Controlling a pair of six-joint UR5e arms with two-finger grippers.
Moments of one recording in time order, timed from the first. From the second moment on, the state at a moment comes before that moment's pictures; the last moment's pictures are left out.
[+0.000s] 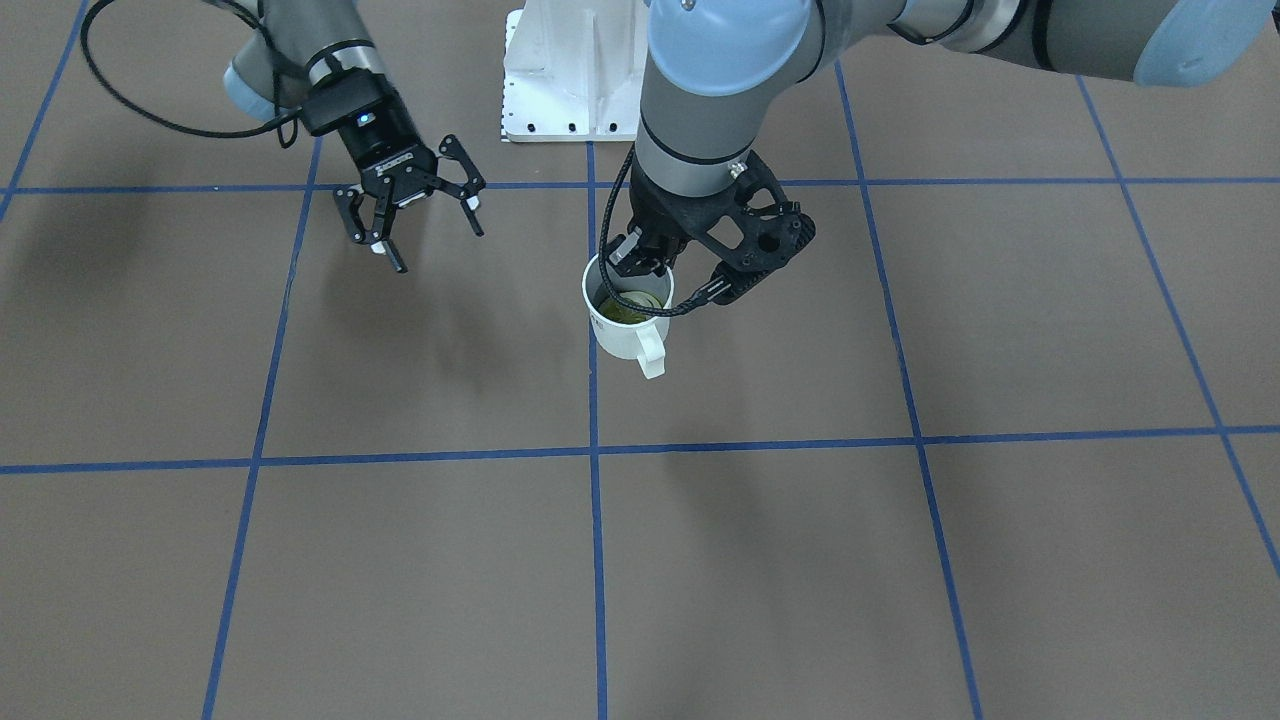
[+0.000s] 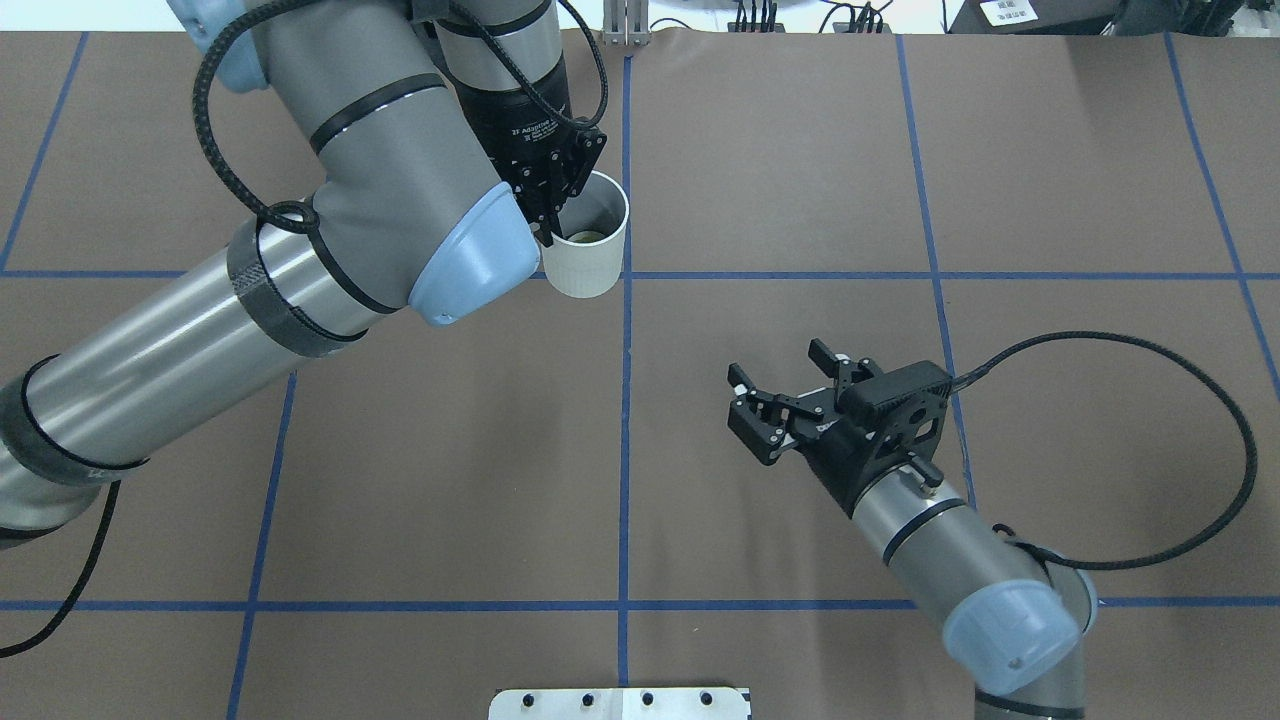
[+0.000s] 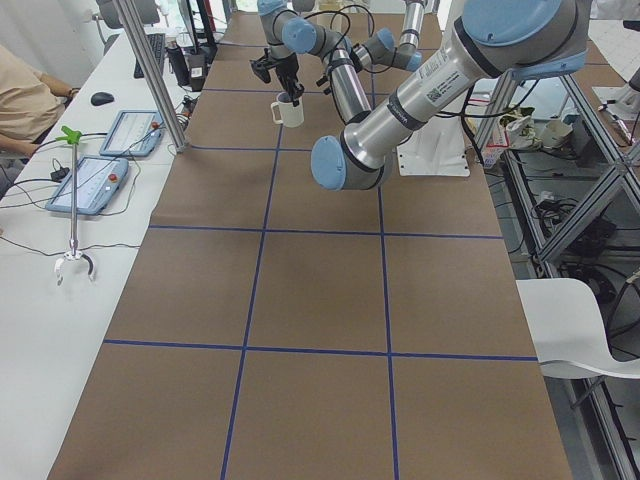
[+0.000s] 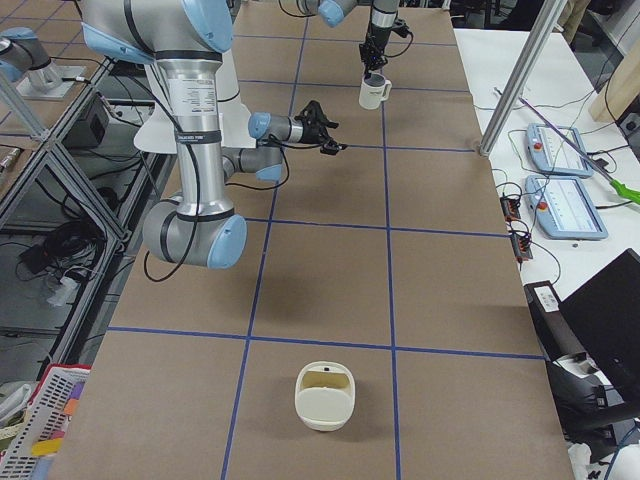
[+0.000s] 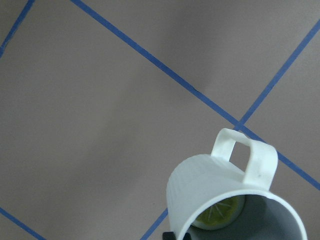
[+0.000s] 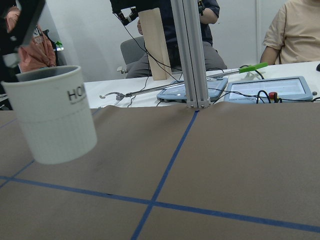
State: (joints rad) left arm -0.80 -2.59 -1.60 -1.11 -2.24 -1.58; right arm 0.15 -1.37 1.85 -0.53 0.74 0.92
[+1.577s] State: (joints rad) left arm -0.66 -2.64 -1.61 -1.12 -2.24 -1.79; right arm 0.06 -1.13 1.78 -0.75 0.44 0.91
